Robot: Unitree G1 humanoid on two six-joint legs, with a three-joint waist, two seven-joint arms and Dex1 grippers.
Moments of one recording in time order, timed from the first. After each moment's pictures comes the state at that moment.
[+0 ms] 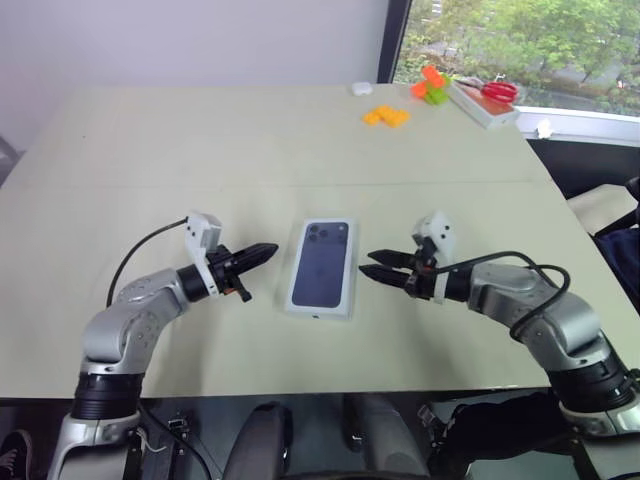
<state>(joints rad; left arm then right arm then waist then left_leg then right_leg) -0.27 0.51 0.11 -0.12 -0.63 0.63 -0.79 -0.37 -0.71 0.17 -0.24 0.57 0.58 0.67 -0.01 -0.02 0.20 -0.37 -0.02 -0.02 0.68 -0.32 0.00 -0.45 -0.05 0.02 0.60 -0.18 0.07</state>
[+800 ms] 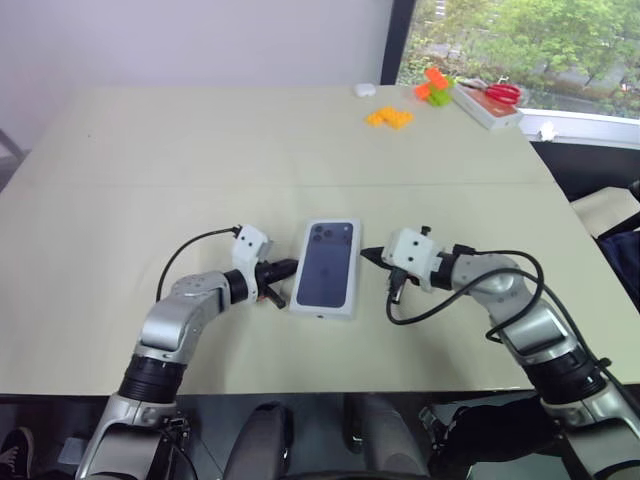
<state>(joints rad) -0.36 0.39 -0.10 -0.02 -0.38 0.62 -0.68 -0.39 -0.65 0.27 -0.16 0.04 0.23 0.76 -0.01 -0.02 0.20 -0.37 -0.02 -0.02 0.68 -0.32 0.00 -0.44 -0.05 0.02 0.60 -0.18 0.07</state>
